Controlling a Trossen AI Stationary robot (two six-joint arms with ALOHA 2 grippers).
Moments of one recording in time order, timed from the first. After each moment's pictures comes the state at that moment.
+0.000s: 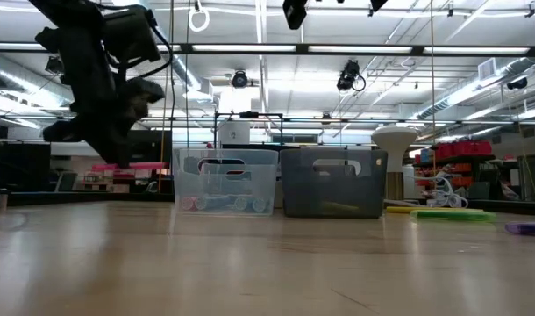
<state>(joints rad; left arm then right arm) 0.16 1.11 0.59 -0.61 -0.01 -1.12 -0.19 1.51 1.30 0.02 -0.57 0.11</state>
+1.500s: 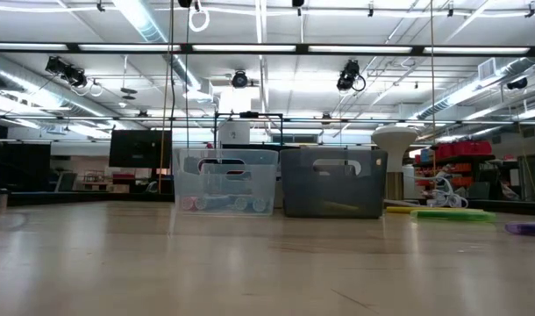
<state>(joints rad) 0.26 1.03 1.13 -0.22 0.29 -0.12 -0.05 1.50 1.30 0.25 -0.10 0.15</state>
